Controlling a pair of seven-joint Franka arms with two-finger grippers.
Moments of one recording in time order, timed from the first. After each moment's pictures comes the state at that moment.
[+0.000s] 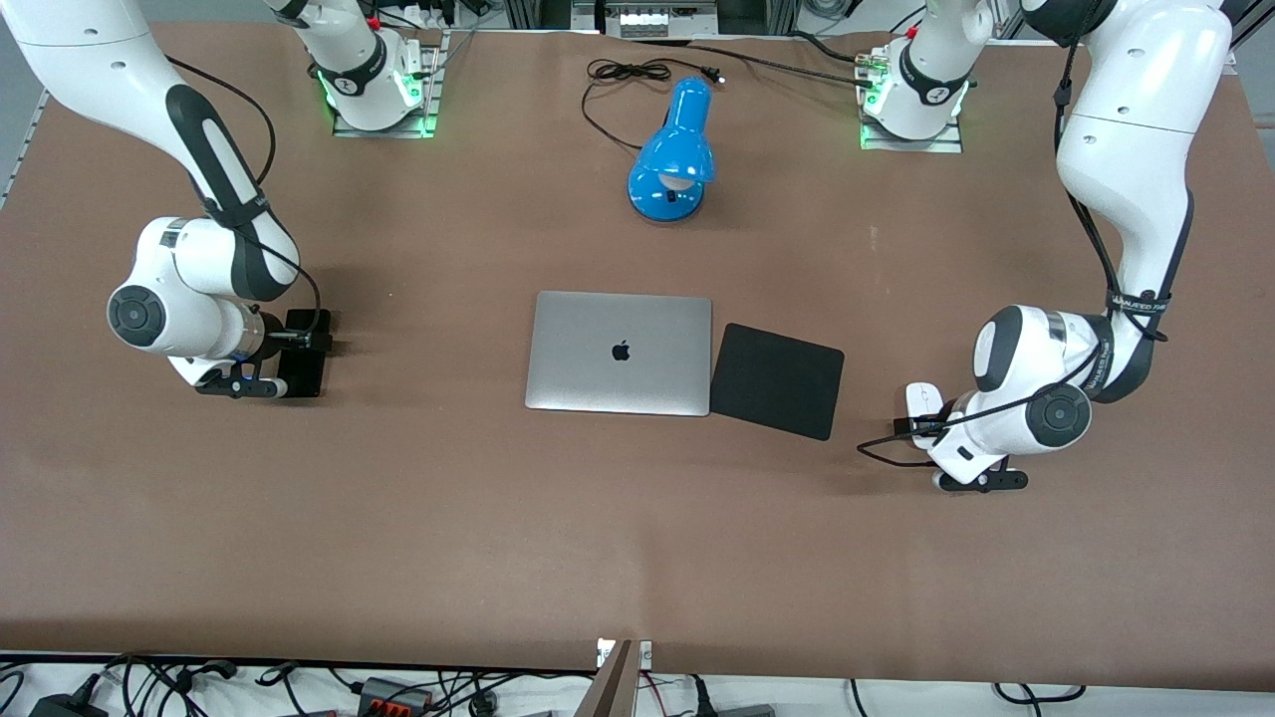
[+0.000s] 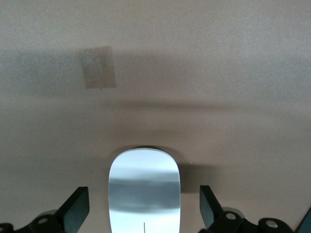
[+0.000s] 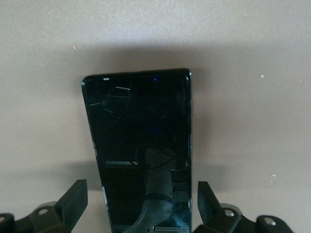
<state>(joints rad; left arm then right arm) 0.10 0.74 -0.20 -1.62 0.17 2.17 -0.23 -0.10 0.48 0.01 -2.09 -0.04 2.34 -0.01</state>
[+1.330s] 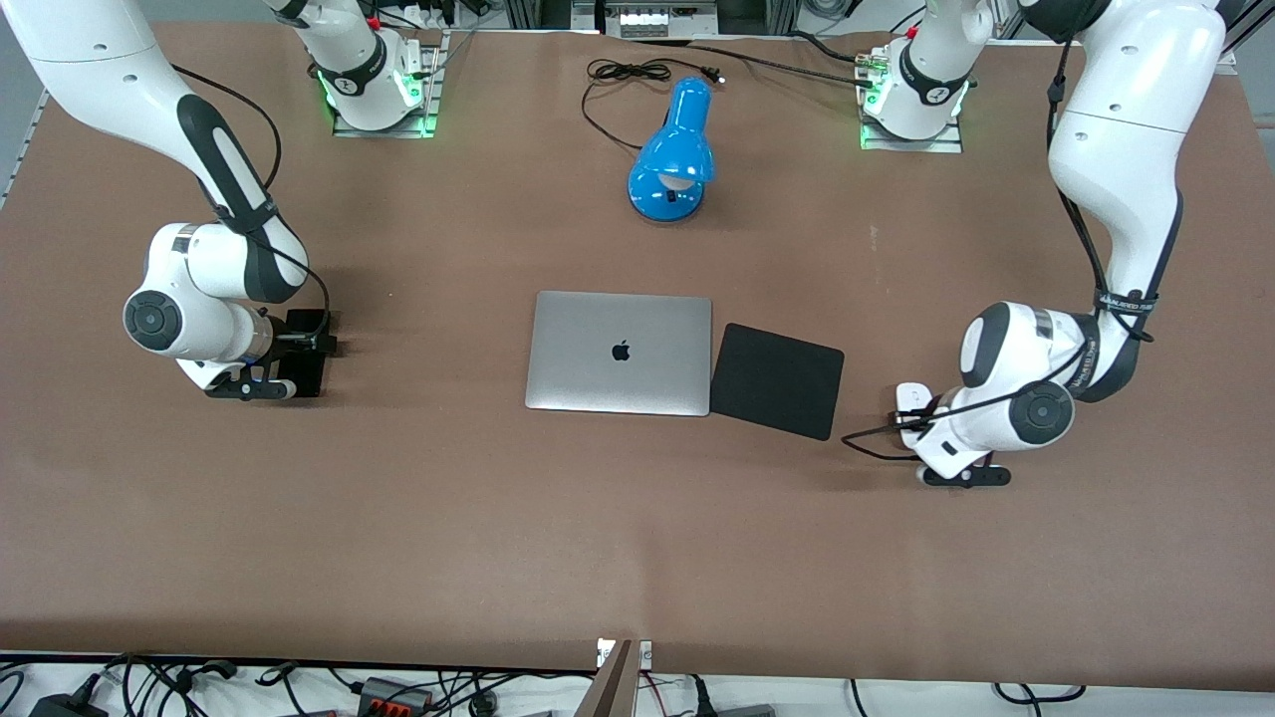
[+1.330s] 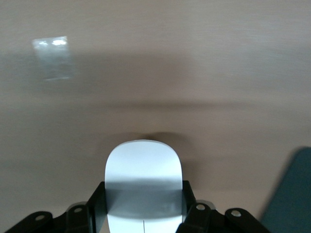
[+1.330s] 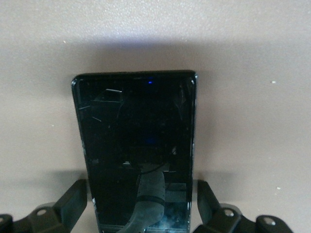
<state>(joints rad) 0.07 0.73 -0.24 -1.61 0.17 2.11 -0.23 -0.10 0.51 0.01 -2.09 -0.08 2.36 -0.01</state>
